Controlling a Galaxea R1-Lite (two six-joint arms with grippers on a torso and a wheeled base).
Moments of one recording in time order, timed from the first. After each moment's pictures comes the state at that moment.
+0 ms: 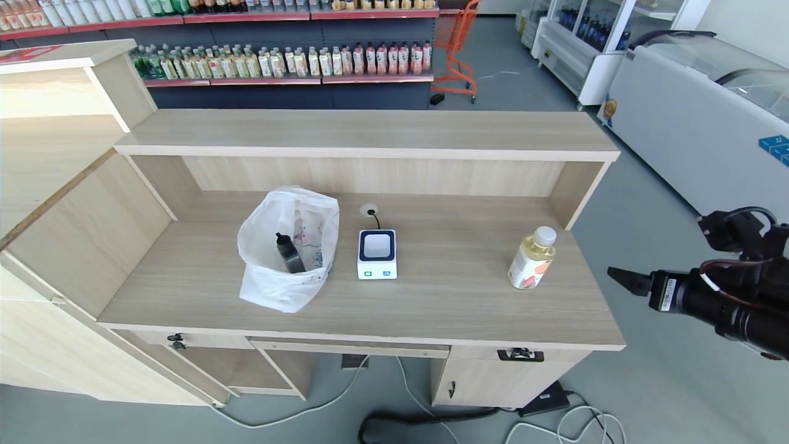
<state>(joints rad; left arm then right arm) 0.00 0.00 0.00 0.00 0.00 0.00 -0.04 1.59 -0.47 -0.82 0.07 0.03</state>
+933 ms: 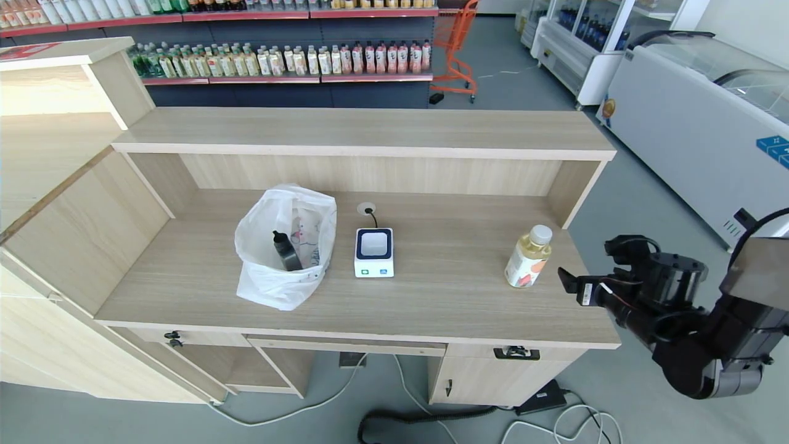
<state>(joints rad) 0.00 0.00 0.00 0.00 0.00 0.00 0.04 2.18 -0.61 -1.42 -0.13 -0.08</state>
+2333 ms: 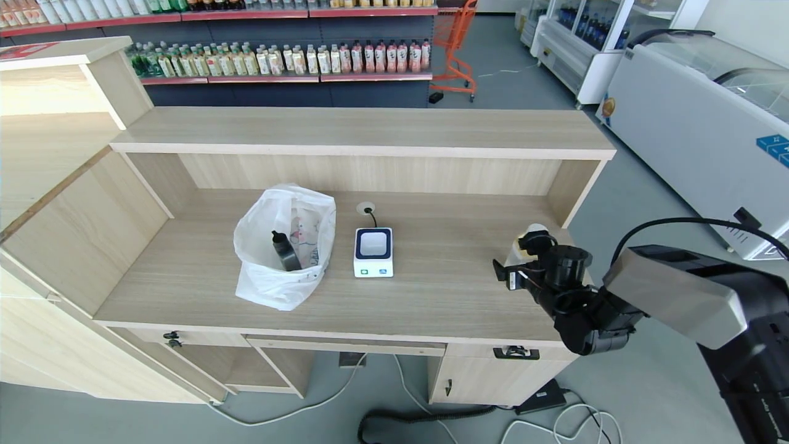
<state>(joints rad) 0.00 0.00 0.00 0.00 0.00 0.00 0.20 2.55 -1.19 -1.23 -0.13 -0.14</state>
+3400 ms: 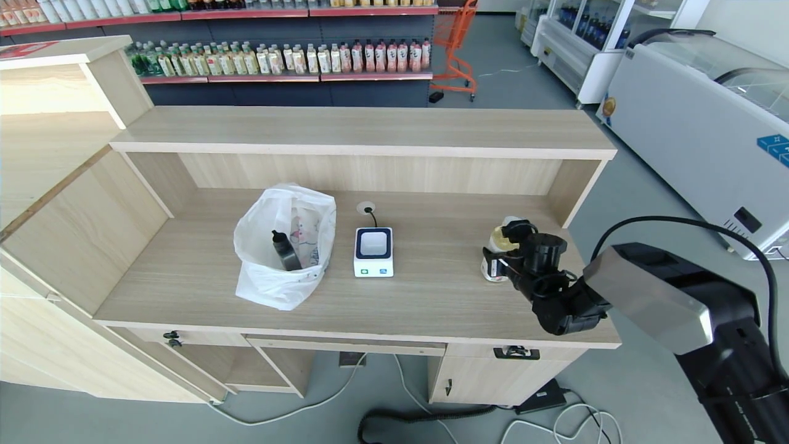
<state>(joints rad) 0.00 0.00 0.00 0.00 0.00 0.00 0.23 2.61 -1.45 -1.08 -0.11 -0.06</state>
